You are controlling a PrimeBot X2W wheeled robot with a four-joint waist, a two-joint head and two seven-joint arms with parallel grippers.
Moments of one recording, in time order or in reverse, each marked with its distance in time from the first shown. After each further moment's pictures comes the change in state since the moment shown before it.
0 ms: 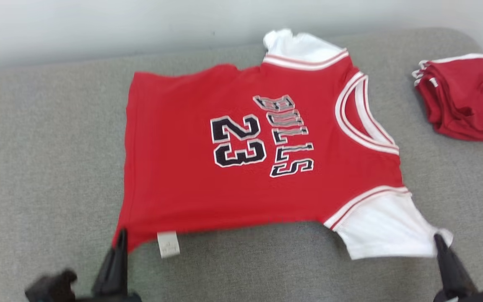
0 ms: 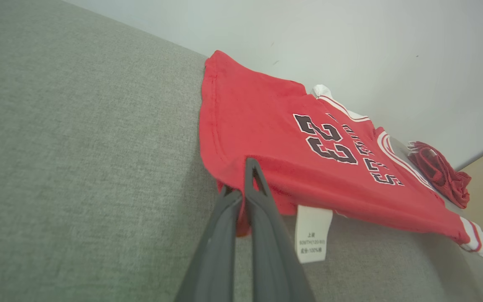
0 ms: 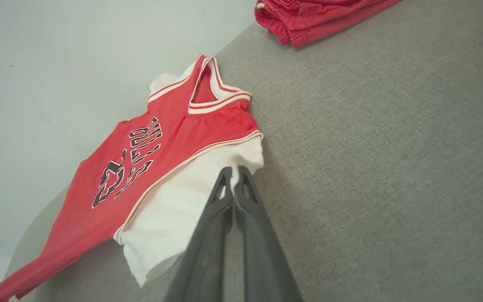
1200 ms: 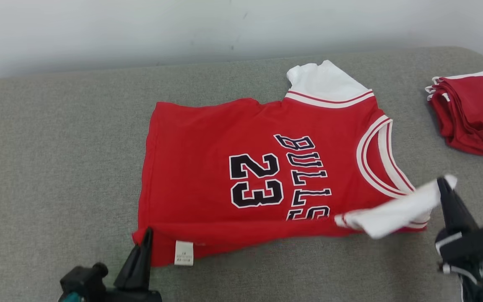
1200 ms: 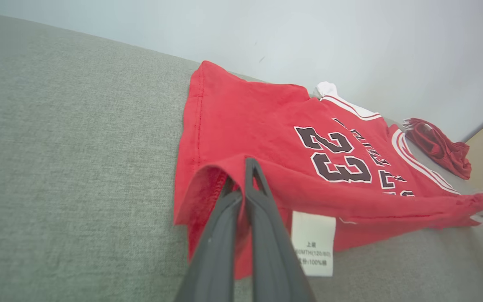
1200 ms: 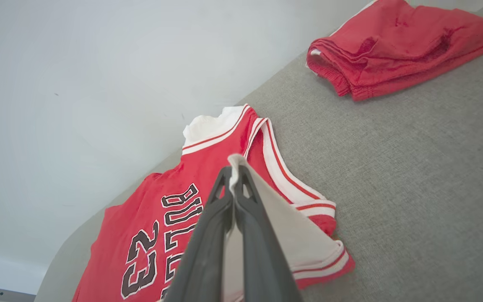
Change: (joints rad) left arm -0.004 -0.112 0.036 0.123 0.221 -0.116 0.003; right arm -0.244 0.007 -0.059 0.104 -0.022 0.000 0.096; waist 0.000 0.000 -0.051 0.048
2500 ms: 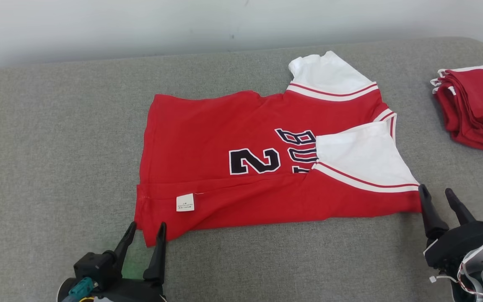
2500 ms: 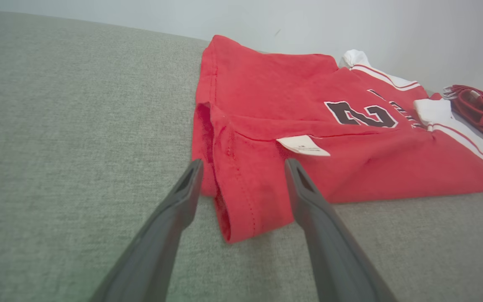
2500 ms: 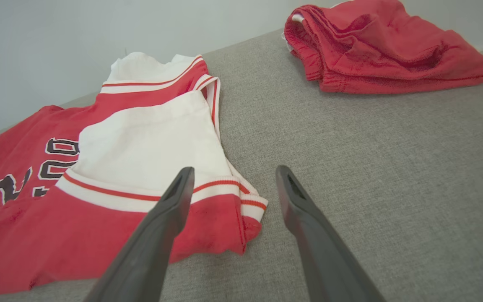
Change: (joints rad) left arm -0.103 -0.050 0.045 0.181 0.134 -0.020 -0.002; right arm -0.169 -0.271 0.309 0.490 -0.090 0.000 -0.327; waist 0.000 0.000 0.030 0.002
